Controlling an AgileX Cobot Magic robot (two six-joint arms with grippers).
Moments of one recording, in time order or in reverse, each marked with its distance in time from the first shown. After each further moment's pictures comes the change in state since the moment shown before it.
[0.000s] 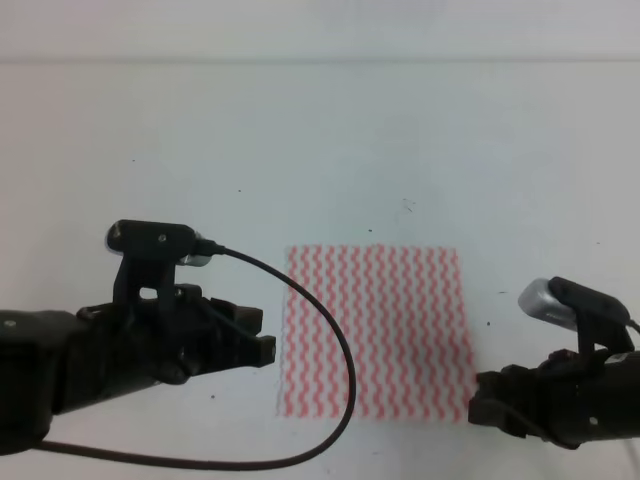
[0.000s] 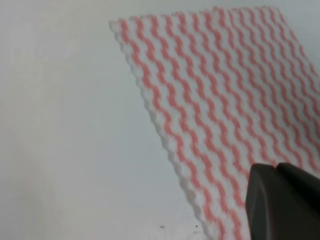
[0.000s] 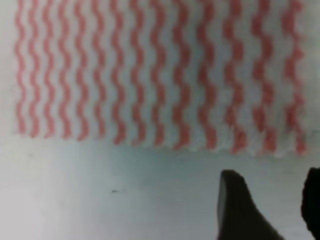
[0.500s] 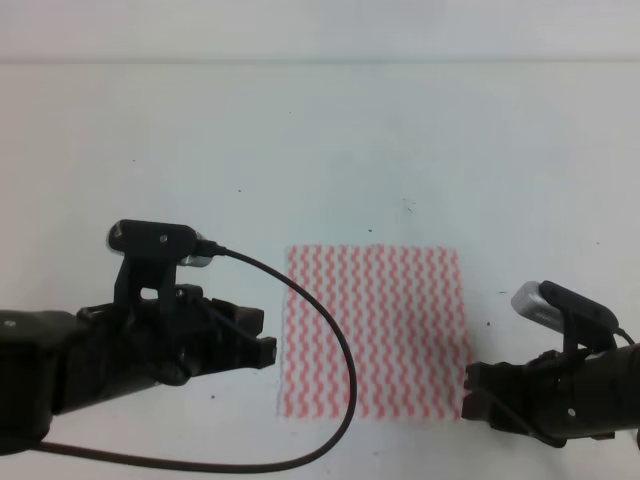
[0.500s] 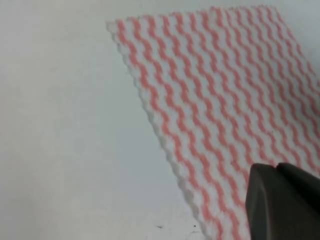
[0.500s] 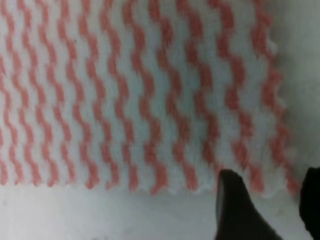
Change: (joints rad) left arm 0.000 -0.006 0.001 0.001 0.016 0.011; right arm 0.000 0.150 -0.003 0.051 -0.061 0.025
